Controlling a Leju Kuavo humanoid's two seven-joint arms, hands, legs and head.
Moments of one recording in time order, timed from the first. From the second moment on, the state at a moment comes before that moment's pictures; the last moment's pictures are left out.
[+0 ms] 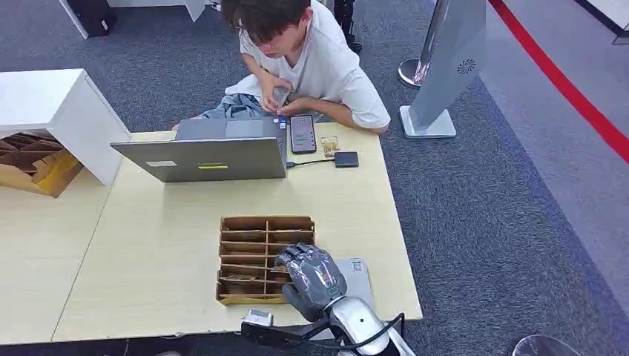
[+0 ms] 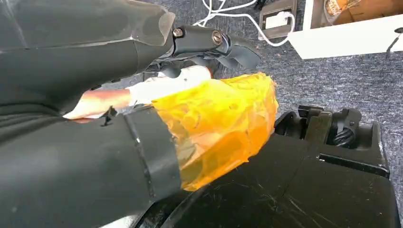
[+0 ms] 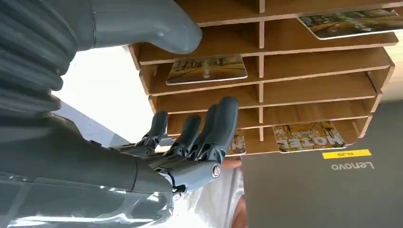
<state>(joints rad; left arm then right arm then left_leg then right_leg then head) -0.29 -0.19 -1.55 -0.07 -0.02 0.28 0.05 -0.10 0.11 0.68 -1.37 1.27 -0.05 -0.01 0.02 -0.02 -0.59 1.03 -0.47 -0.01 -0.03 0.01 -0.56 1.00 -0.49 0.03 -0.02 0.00</state>
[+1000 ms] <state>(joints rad) -0.29 -0.19 -1.55 -0.08 -0.04 0.28 0.05 -0.13 0.13 0.68 -1.31 1.27 -0.04 0.01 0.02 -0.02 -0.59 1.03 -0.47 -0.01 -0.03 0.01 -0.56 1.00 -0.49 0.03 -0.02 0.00</state>
